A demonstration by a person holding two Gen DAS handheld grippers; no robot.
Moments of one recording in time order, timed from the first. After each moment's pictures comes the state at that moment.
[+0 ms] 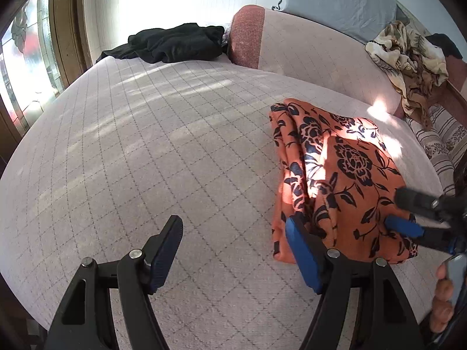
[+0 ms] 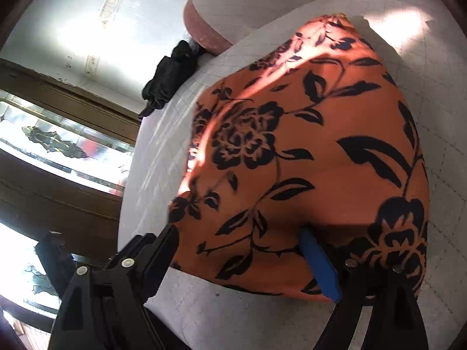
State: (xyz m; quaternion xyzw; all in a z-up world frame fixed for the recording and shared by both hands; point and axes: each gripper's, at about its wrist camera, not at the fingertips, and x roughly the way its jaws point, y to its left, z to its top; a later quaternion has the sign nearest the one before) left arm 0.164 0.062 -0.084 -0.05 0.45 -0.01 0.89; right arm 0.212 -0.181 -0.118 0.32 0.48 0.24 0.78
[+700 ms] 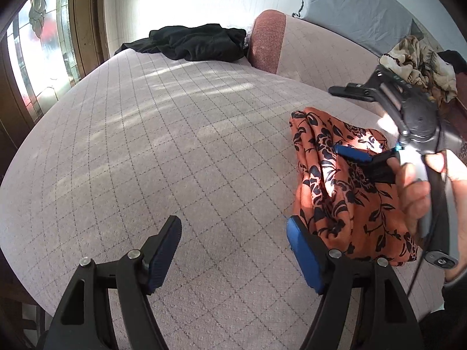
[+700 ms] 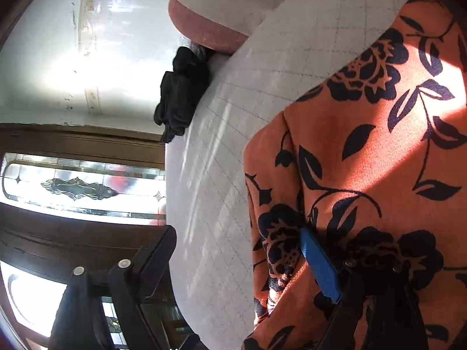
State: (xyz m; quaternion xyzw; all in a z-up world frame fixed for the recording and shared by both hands) left arm 0.149 0.084 -0.070 -0.07 0.45 0.01 0.89; right arm 0.334 -0.133 -0.118 0.45 0.48 0.27 0.70
